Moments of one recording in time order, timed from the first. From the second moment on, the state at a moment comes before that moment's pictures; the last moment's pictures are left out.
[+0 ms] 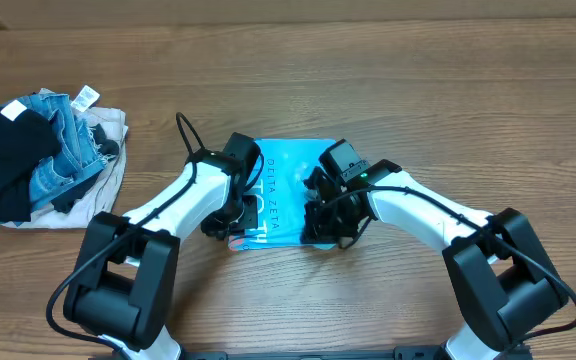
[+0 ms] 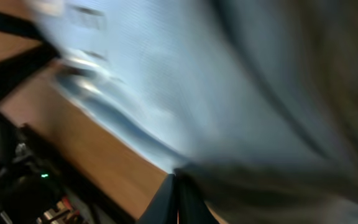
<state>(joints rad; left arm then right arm) -0.38 1.81 1.07 -0.91 0.02 -0.44 0.55 1.81 1.04 -0.69 -0.60 0.43</state>
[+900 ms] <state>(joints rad) -0.38 1.84 1.07 -0.97 -0.12 -0.43 0.44 1.83 1.06 -0.90 -0.52 0.36</state>
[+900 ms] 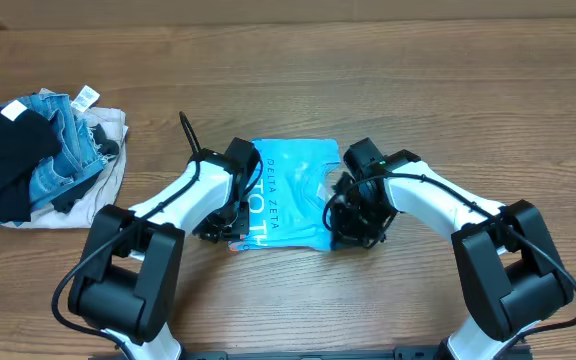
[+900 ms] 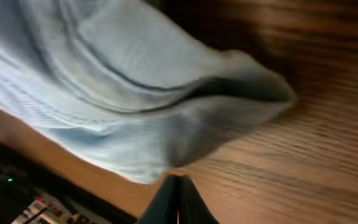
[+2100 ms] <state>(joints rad) -0.13 2.04 1.16 -0.58 0.81 -0.10 0.43 1.61 1.16 -0.95 -0.50 0.28</state>
